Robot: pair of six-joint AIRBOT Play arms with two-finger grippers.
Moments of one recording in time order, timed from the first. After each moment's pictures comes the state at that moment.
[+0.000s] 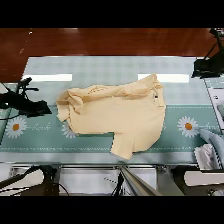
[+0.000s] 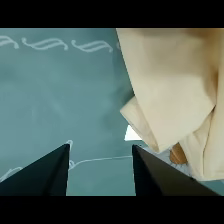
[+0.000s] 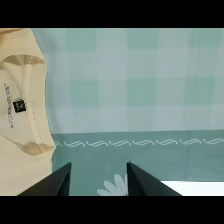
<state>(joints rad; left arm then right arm) 0.30 -1.29 0.90 1.25 -1.22 -1.26 -0.21 -1.56 1.74 -1.49 1.58 1.48</state>
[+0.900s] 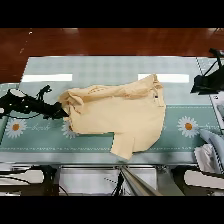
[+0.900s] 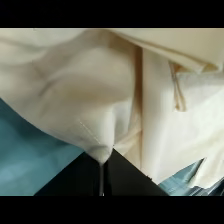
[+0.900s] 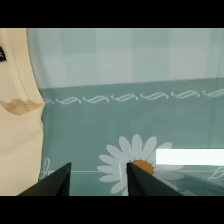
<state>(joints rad) 0.28 -1.51 0.86 0.91 -1.21 -1.09 -0.30 -1.42 1.40 -1.44 1.53 1.43</state>
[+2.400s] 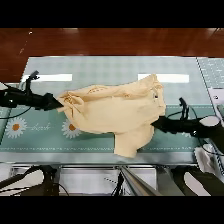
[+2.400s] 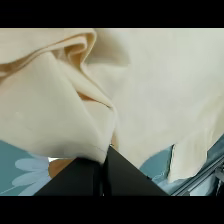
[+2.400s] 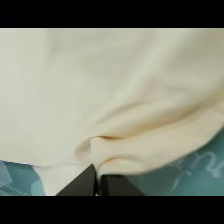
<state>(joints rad) 0.29 -1.28 0.93 0.80 -1.32 -1.07 -0.13 -0.95 0.40 -0.66 0.97 1.23</state>
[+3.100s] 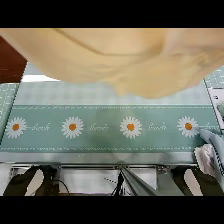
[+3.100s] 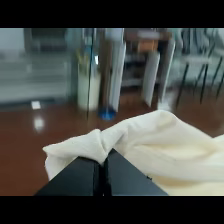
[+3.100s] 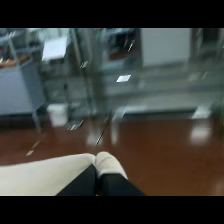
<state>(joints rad) 0.29 -0.69 1.61 0.66 -0.97 -1.12 -0.39 -0.70 1.61 -0.77 0.96 1.28</state>
